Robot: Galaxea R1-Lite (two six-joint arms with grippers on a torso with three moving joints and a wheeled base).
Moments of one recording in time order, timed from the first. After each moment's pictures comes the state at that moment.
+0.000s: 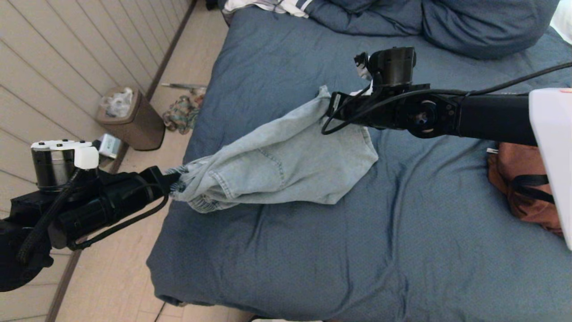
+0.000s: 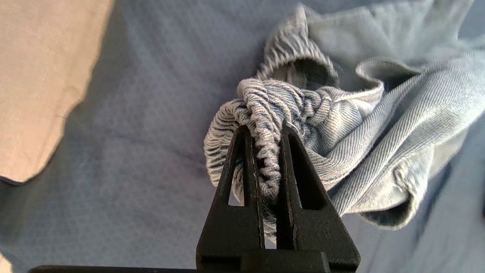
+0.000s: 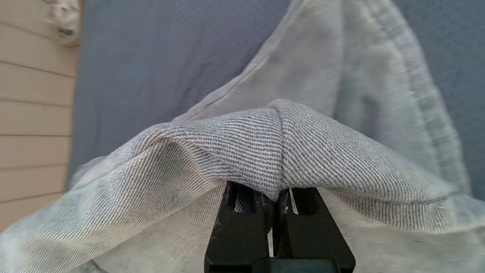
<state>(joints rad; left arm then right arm) -0.22 1.62 -0.63 -0.73 -0.12 -0.56 0.39 2.14 -1.97 -0.02 0.00 0.33</state>
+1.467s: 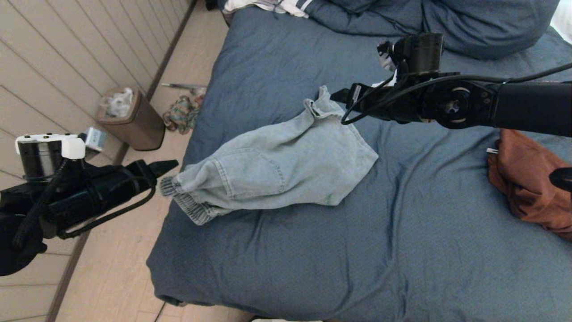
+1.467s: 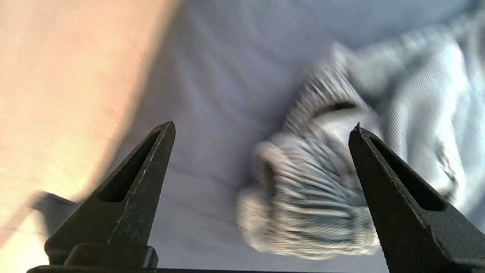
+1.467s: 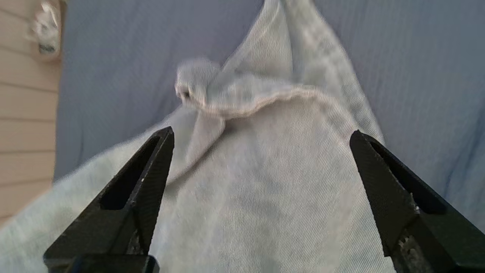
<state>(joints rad) -0.11 1.63 -0.68 -0.71 -0.13 -0.49 0.34 2.05 -1.90 0.01 -0.01 0.33</state>
